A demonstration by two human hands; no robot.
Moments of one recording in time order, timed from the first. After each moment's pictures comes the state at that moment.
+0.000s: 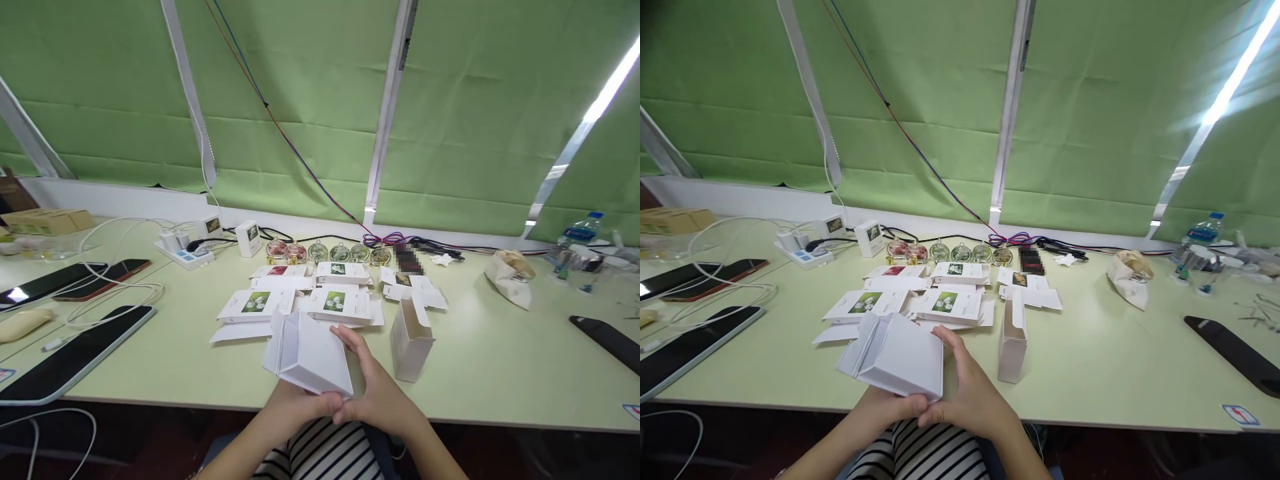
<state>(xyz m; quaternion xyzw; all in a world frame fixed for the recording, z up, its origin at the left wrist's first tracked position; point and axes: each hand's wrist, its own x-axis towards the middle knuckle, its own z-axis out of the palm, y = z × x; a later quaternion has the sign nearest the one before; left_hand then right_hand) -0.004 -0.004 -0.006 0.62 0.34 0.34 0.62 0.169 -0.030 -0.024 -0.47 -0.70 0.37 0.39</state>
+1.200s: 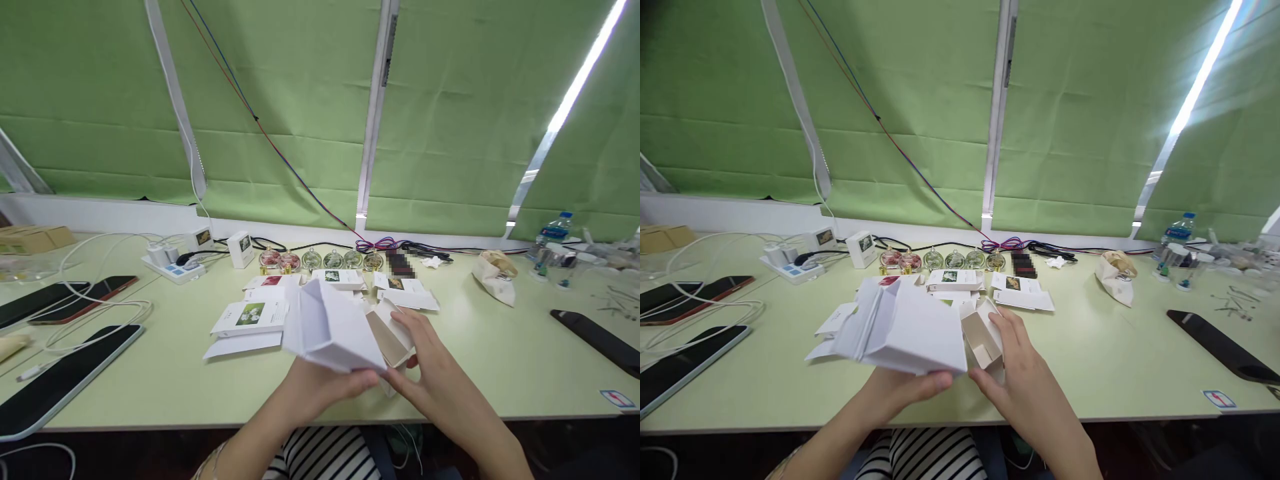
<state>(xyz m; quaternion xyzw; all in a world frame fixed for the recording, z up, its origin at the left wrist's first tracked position) 0.024 -0.004 0.058 0.71 0.27 0.34 0.55 0.209 -0.072 0.044 -0.64 -0.69 0.07 0.34</state>
